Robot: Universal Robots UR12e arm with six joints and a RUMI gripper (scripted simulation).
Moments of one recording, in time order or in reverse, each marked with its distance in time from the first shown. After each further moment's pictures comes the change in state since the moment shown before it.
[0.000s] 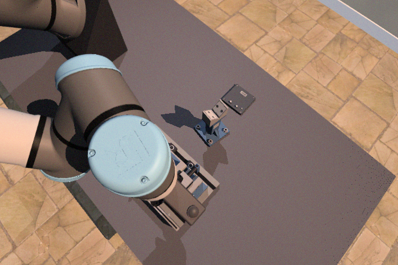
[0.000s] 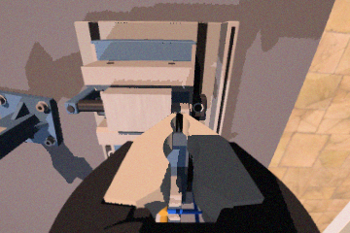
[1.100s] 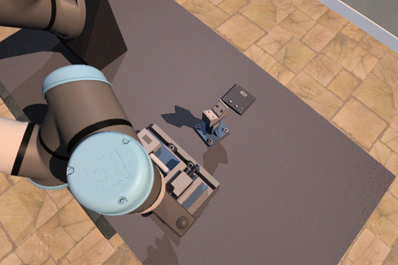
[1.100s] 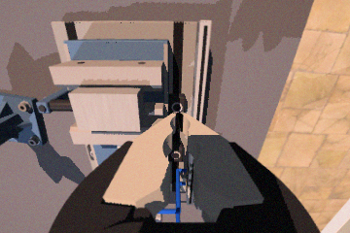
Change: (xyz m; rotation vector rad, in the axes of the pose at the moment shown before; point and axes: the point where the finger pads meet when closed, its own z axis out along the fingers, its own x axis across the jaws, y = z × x) arm 0.029 0.000 0.000 0.000 -0.001 0.000
